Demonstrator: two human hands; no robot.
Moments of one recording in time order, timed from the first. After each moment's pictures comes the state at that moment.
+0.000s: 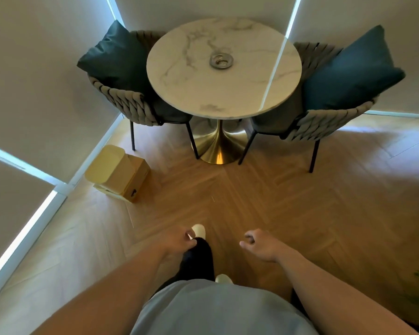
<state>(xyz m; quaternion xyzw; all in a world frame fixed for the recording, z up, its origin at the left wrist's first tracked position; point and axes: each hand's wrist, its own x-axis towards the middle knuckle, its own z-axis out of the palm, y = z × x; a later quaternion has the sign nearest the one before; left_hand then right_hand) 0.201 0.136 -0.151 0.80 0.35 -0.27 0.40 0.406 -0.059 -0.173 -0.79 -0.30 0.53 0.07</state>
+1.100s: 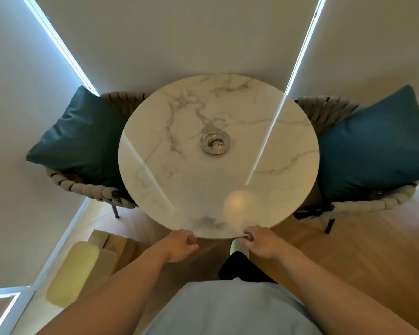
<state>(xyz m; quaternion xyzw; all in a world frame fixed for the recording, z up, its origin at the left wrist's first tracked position) 0.518 0.495 -0.171 0.83 0.28 -0.29 0.37 0.708 0.285 -0.172 -0.82 -0.29 0.49 0.11</state>
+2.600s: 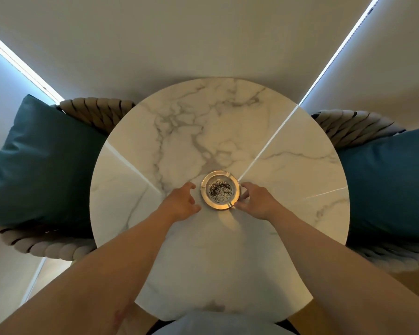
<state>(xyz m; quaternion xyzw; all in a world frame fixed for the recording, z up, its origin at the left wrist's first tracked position) 0.813 0.744 -0.164 0.82 0.36 -0.19 0.41 0.975 0.556 -0.154 -0.85 -0.27 0.40 0.19</state>
